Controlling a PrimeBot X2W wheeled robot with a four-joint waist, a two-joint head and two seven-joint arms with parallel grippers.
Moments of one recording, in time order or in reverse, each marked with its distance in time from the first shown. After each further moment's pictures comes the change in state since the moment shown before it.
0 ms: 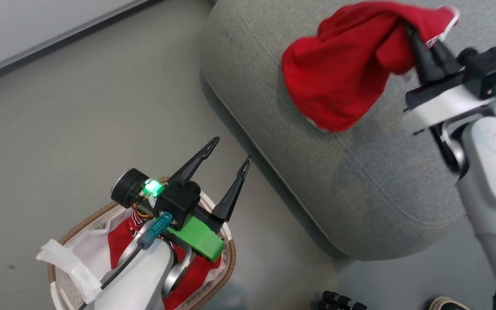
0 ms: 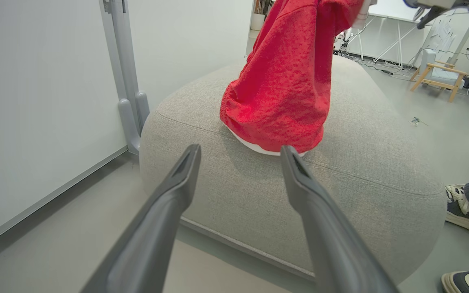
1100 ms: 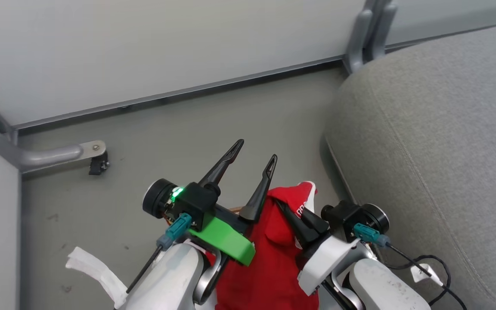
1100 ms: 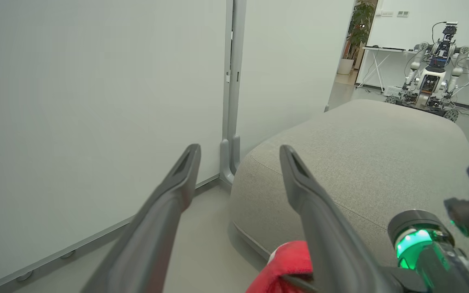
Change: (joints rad) left arm 0.044 -0.156 0.045 0.008 -0.049 0.000 0.000; right arm 0.359 0.195 0.355 0.062 0.135 0.000 0.000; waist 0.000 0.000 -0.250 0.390
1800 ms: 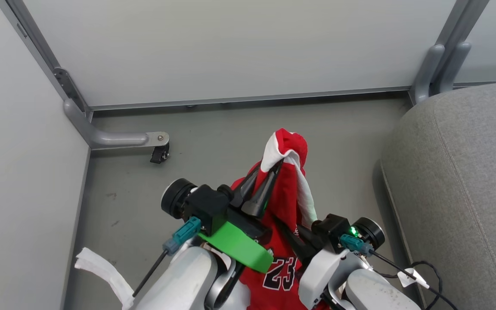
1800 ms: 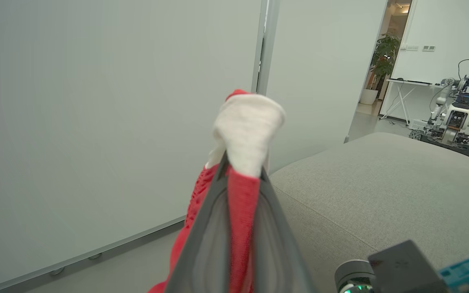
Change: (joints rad) left arm 0.000 -0.004 -0.070 -0.074 -0.089 0.000 0.001; right arm -0.022 0.000 0.062 0.141 -0.021 0.000 0.000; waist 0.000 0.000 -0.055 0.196
